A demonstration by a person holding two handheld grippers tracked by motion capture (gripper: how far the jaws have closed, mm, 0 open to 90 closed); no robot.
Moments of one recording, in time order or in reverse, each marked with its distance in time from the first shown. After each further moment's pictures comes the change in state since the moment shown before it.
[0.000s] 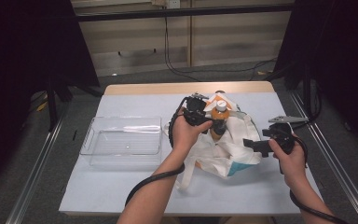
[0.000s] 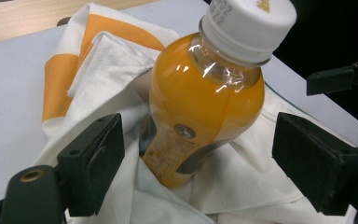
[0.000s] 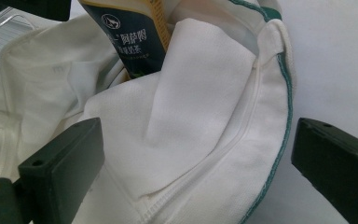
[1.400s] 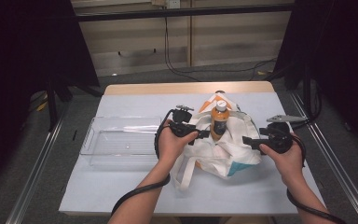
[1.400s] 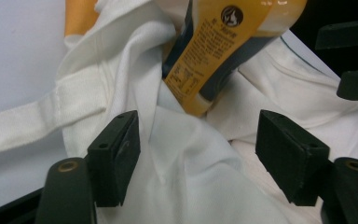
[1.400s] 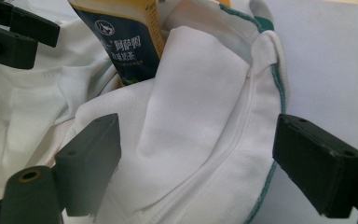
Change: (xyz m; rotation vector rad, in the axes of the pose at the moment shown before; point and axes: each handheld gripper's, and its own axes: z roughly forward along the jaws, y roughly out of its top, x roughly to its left) left arm 0.018 -0.042 -0.023 0.062 -0.007 -0.101; right arm 0.003 0.003 0.003 -0.016 -0.039 -0.025
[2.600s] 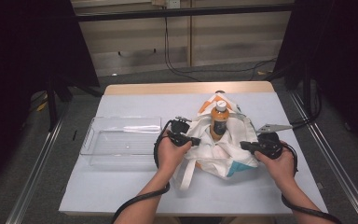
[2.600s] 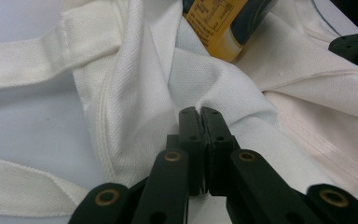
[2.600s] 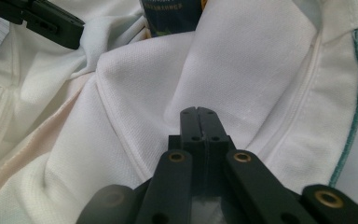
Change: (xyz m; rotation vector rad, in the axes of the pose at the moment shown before) left arm 0.011 -0.036 0.014 0.068 0.023 -0.016; right arm 0.010 -0.026 0.024 0.054 0.093 -0.088
